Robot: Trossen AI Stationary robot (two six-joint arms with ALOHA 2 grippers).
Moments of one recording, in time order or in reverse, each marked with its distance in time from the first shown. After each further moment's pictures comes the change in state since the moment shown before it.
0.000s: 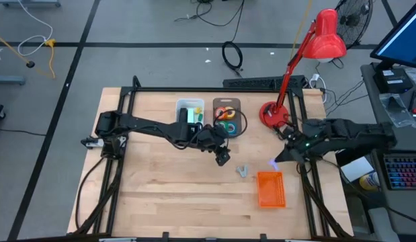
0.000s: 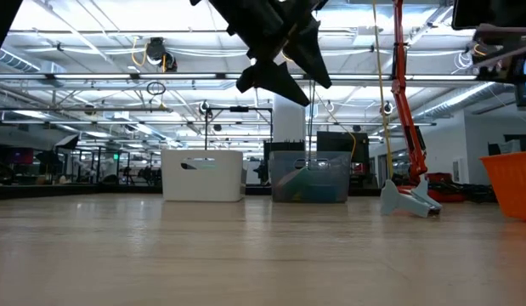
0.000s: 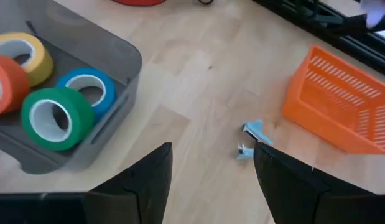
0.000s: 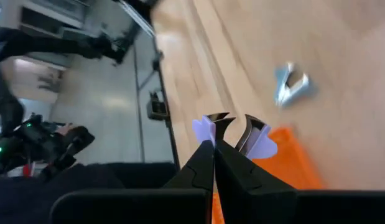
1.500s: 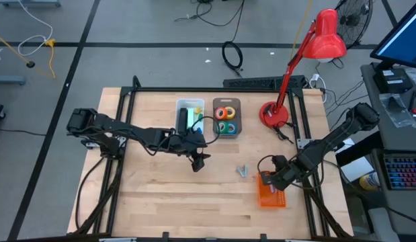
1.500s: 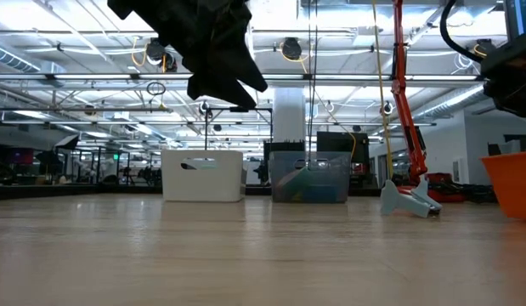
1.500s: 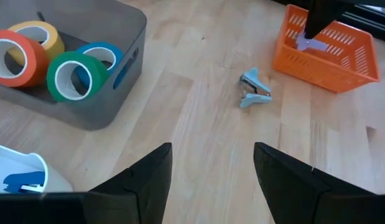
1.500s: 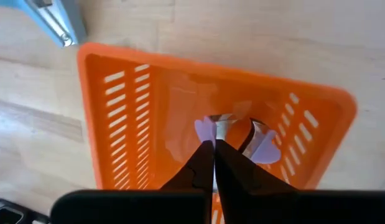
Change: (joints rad) left arm -0.056 -0.319 -0.500 0.275 -0.011 0.122; right arm 0.580 0.707 0.003 0.034 0.378 1.195
